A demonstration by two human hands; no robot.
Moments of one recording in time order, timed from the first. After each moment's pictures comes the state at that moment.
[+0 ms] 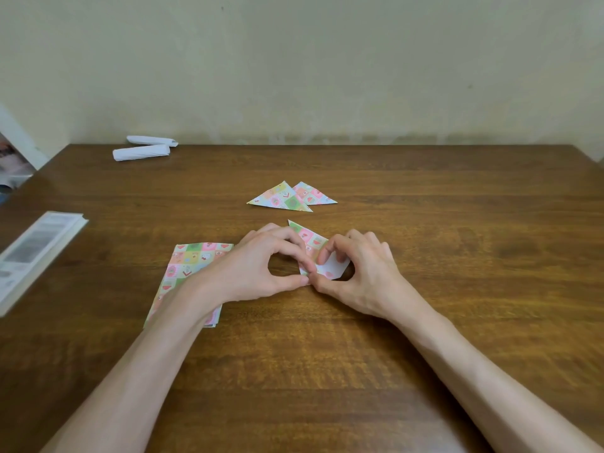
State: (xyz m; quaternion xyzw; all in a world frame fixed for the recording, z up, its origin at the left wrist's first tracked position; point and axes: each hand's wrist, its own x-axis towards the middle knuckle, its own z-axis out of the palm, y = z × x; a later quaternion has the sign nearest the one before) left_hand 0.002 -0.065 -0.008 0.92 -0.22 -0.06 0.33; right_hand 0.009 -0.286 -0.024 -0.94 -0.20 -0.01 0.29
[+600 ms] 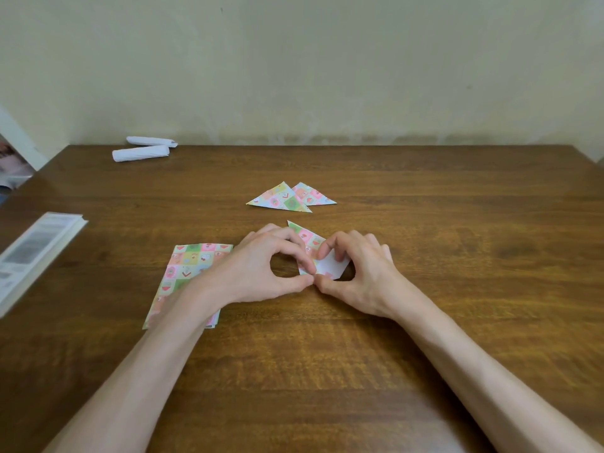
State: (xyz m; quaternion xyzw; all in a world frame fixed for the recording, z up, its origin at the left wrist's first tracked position) left_hand 0.002 -0.069 -0.014 0.92 -0.20 -0.03 0.33; right_hand 0.010 -0.289 -0.020 -0.93 -0.20 0.03 0.31
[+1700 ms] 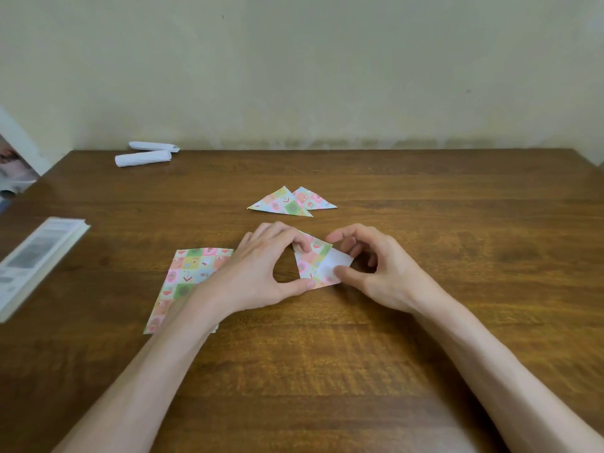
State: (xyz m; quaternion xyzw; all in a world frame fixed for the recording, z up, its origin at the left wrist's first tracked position) left_hand 0.001 -0.072 -0.013 0.95 -0.19 0.00 0.25; right_hand 0.025 -0.314 -0.020 -0.88 -0.21 0.04 0.43
